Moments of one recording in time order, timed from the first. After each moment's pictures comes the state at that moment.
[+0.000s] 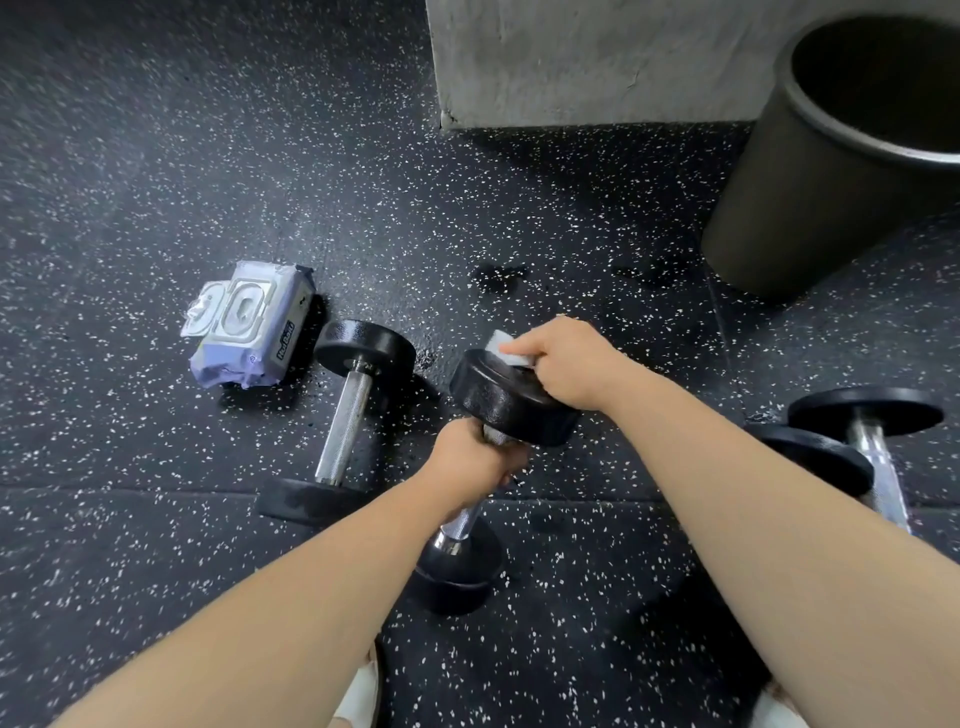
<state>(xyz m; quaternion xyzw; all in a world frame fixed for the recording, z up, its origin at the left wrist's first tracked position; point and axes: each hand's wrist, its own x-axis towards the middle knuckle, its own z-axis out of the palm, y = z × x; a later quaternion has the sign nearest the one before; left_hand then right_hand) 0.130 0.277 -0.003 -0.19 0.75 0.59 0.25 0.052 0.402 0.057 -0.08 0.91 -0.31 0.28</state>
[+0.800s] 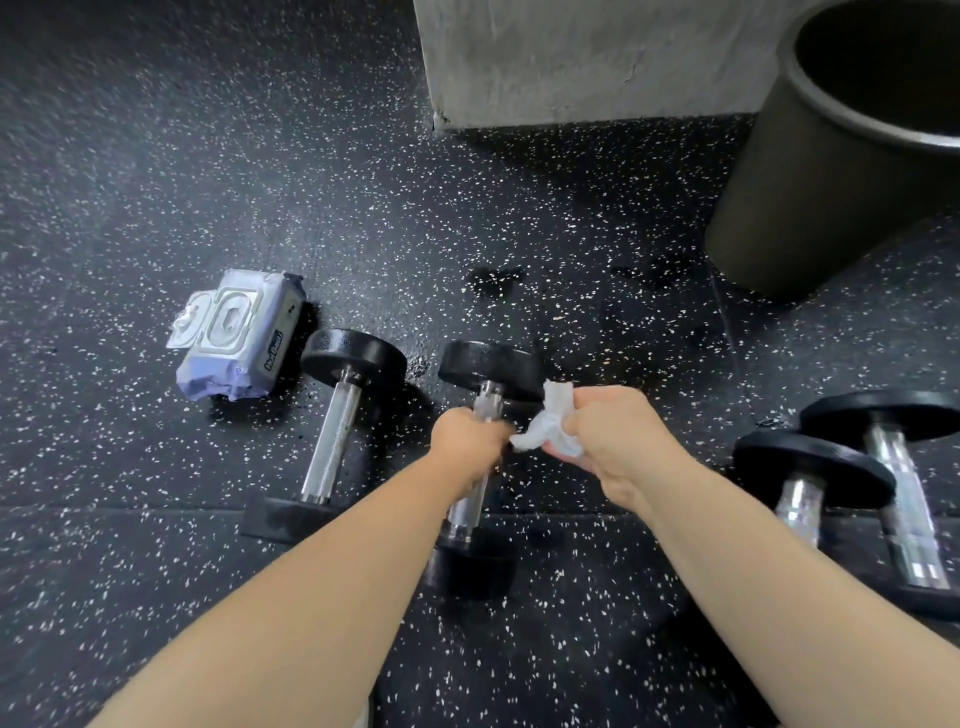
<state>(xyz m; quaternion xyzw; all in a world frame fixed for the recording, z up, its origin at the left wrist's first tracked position) 0.094 0.288 -0.028 -0.30 0.77 0.50 0.24 0.099 0.422 0.037 0.28 0.69 -0.61 0.27</state>
